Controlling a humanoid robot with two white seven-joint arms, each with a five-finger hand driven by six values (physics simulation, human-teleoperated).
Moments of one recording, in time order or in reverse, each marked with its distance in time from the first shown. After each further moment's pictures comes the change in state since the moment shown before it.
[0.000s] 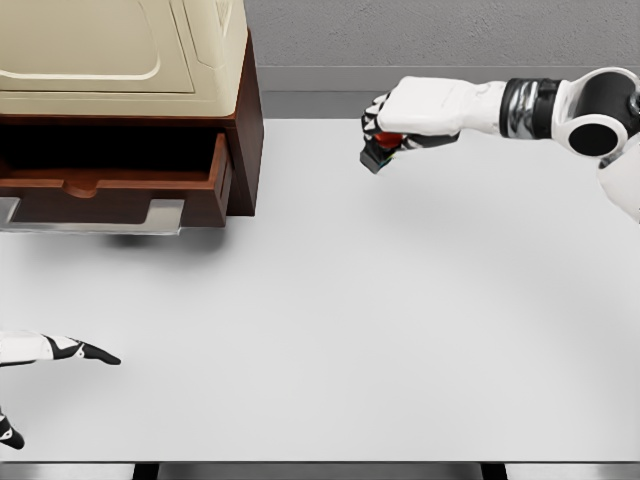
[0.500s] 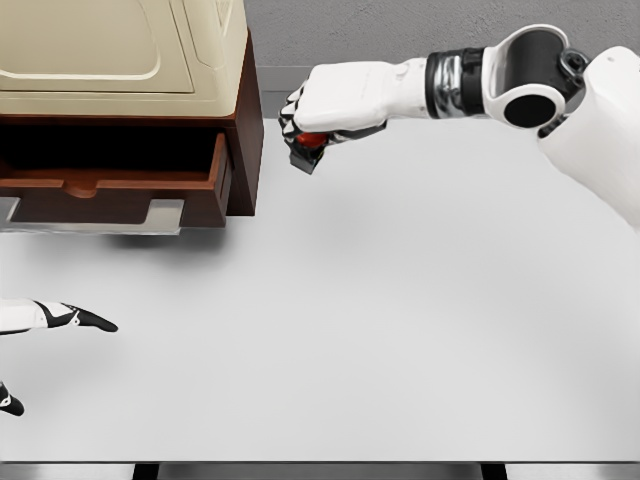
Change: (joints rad) left arm 0.006 0.002 0.118 0.000 0.001 0.000 0.000; right arm -0.181 0.094 0.173 -0.065 -0.068 0.000 0.000
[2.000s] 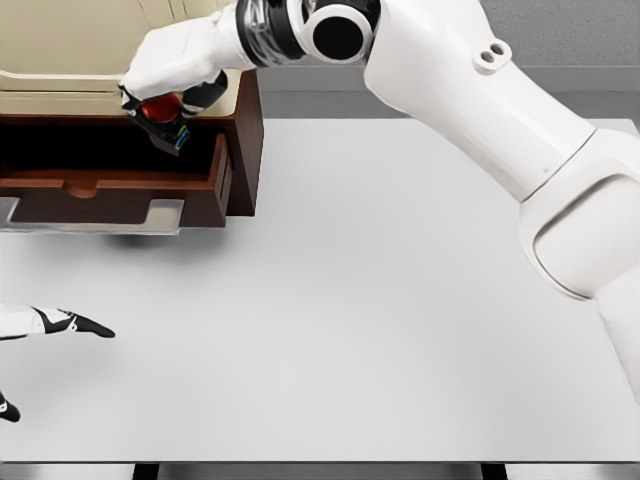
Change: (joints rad) left arm 0.021 0.010 0.002 0.000 -0.002 0.000 0.000; right arm -0.273 0.457 0.163 0.482 -0.076 0.001 -0.001
